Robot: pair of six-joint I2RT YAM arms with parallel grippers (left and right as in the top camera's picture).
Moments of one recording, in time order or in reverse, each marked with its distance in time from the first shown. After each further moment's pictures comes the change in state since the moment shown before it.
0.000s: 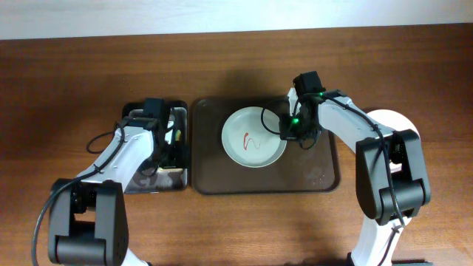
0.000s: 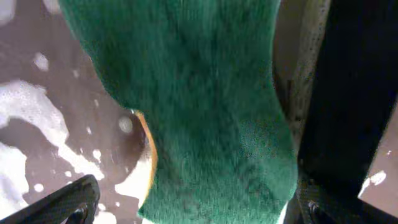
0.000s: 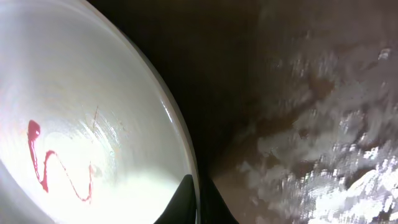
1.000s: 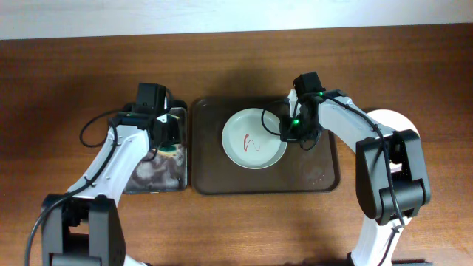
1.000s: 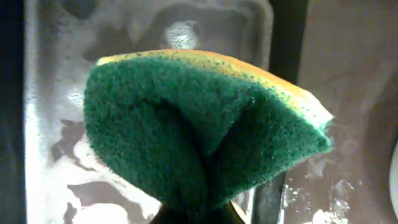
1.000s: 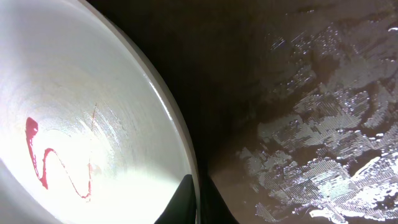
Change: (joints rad) left arm 0.000 -0.073 0.057 0.162 -0.069 -0.082; right arm 0.000 0.000 0.002 -0.022 -0.003 0.003
